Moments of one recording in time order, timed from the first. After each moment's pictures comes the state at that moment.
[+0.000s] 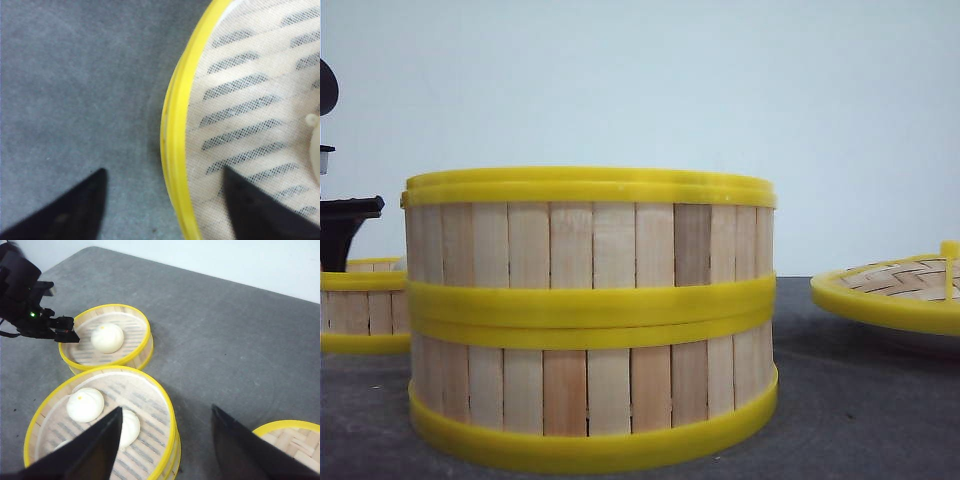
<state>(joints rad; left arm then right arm) 0.04 1.67 1.12 -0.51 -0.05 -0.24 0.60 0.93 1.24 -0.75 -0.07 0.13</state>
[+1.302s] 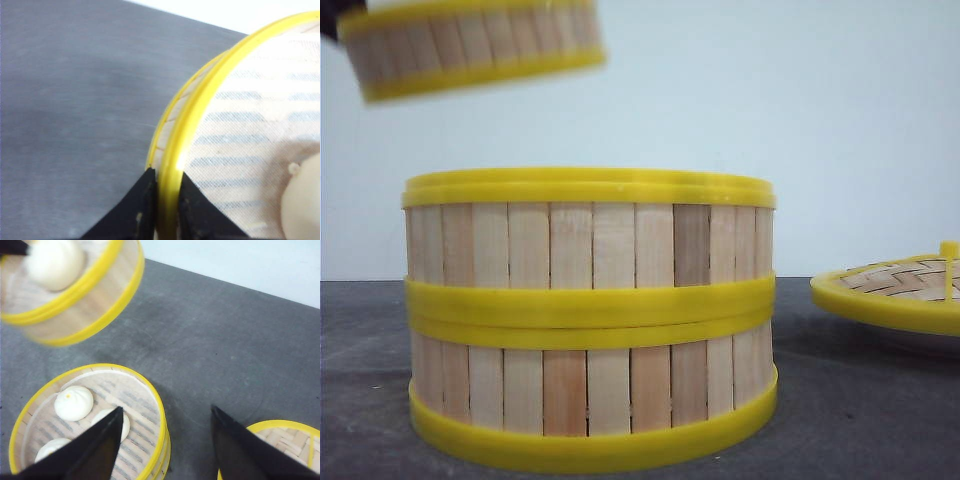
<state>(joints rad) -0.02 1.34 1.47 -0.78 0.32 -0.20 0.60 0.94 1.24 -0.75 -0.05 0.10</state>
